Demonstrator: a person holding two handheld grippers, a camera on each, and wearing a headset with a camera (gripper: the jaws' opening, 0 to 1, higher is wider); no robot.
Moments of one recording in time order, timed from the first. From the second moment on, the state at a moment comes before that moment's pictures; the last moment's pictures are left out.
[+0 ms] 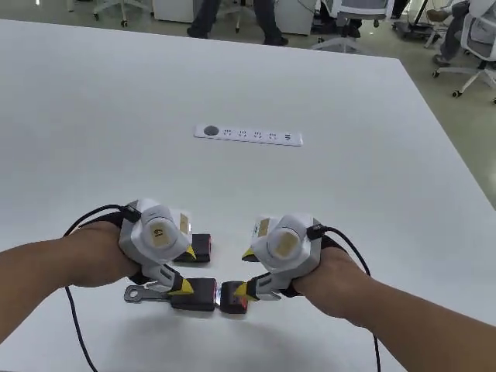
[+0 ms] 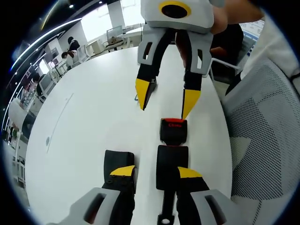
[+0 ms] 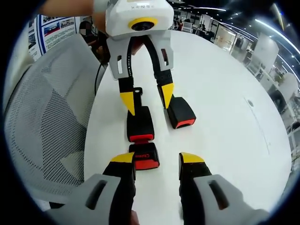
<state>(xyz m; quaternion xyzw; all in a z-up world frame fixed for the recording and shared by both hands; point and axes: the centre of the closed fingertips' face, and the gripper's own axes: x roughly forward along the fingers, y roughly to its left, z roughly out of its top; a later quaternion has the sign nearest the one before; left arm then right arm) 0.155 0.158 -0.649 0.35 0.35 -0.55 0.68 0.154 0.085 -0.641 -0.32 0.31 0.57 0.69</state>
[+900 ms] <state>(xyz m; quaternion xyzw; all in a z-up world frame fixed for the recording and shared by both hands) 0.218 0.181 -0.668 0.36 0.38 -0.53 0.67 0.211 -0.028 -0.665 -0.33 0.37 0.52 0.69</state>
